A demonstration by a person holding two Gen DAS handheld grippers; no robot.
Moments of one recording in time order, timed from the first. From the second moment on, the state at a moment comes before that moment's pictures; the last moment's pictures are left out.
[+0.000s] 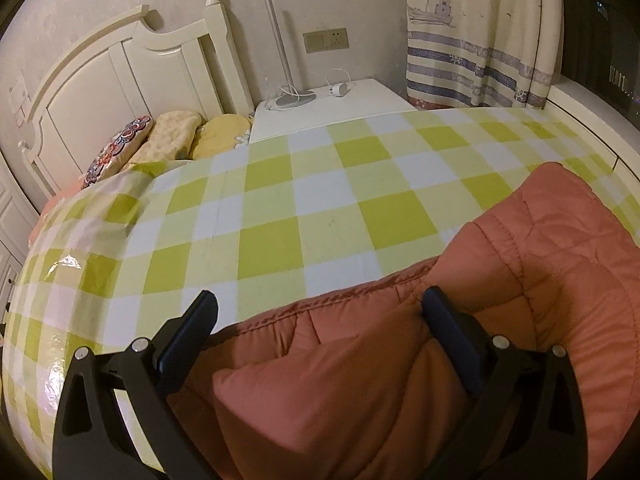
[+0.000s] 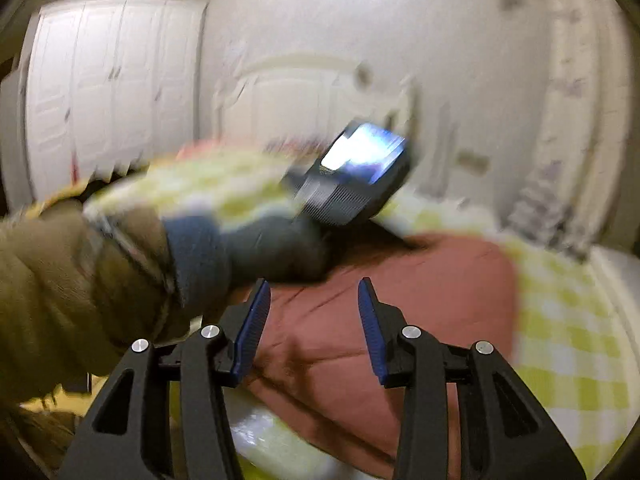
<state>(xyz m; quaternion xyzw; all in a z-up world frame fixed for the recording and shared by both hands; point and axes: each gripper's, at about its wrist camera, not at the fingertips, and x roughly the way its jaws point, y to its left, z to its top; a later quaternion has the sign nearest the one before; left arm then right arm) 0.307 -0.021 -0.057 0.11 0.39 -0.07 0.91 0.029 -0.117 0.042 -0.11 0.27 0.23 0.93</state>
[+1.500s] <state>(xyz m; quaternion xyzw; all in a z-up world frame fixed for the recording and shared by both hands) 0.179 0.025 -0.037 0.12 0.25 -0.02 0.96 0.043 -0.197 0.021 -0.07 0.28 0.11 0.95</state>
